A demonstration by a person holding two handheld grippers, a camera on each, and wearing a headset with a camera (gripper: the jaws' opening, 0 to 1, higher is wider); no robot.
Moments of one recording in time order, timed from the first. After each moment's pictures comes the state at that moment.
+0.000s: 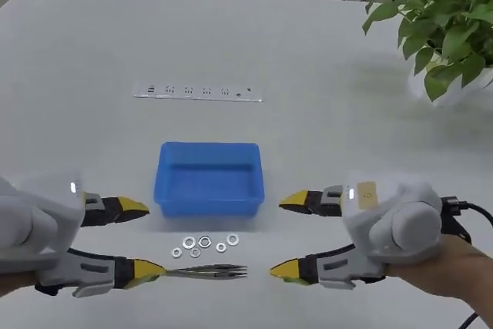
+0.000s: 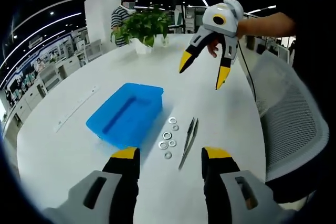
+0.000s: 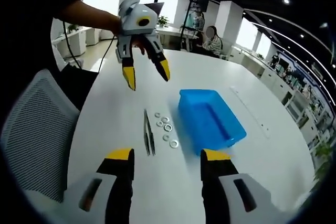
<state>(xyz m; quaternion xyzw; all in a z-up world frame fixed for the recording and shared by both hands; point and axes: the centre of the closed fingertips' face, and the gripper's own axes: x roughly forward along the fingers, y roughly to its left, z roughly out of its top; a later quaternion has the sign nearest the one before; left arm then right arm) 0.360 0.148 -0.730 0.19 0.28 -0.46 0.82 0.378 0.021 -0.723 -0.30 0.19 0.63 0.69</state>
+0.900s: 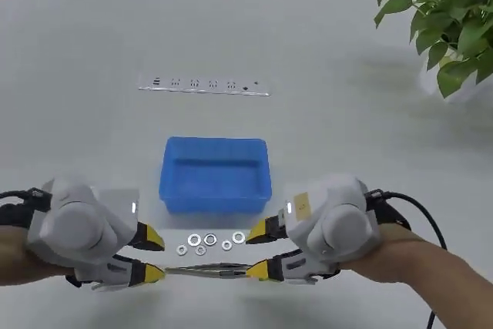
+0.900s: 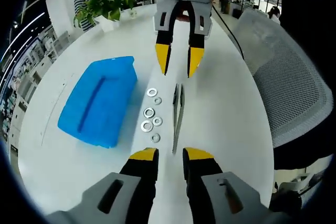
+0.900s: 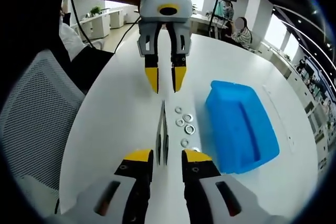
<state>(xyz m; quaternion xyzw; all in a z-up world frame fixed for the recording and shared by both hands) 0.350 0.147 -0.782 0.30 0.35 -0.53 0.71 0.362 0.062 -0.772 -0.36 0.23 0.68 0.59</state>
